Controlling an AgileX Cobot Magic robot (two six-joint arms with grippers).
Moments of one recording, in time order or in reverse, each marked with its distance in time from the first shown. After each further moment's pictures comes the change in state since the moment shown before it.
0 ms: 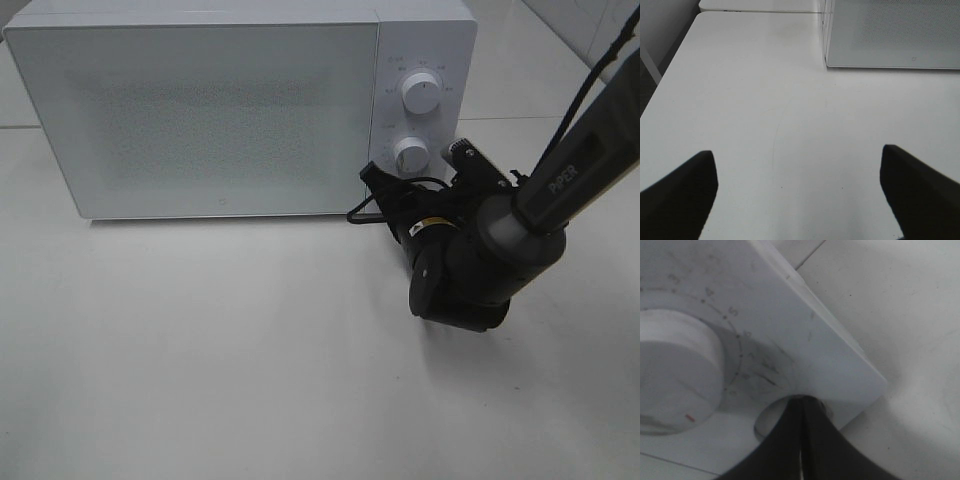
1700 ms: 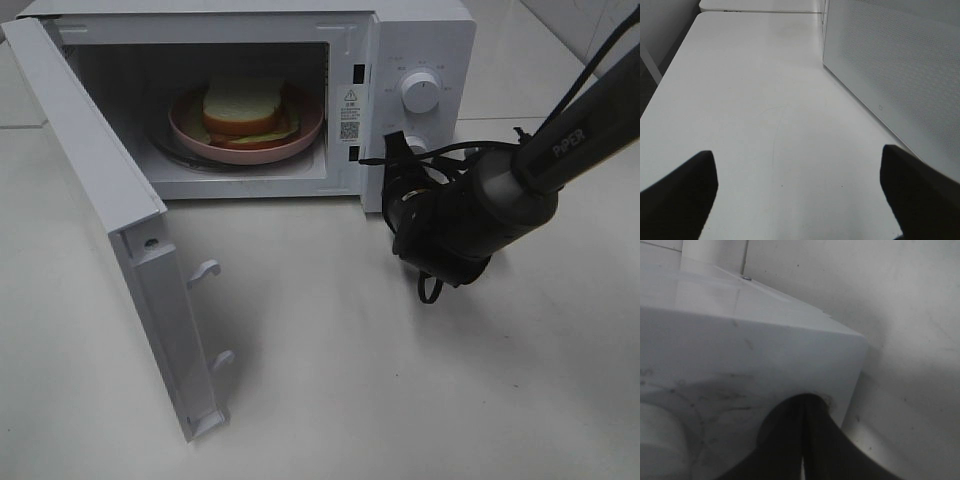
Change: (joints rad) left arm 0.000 0.000 0.000 0.000 0.000 0.000; right arm -0.031 -0.036 -0.138 0.186 0.259 0.248
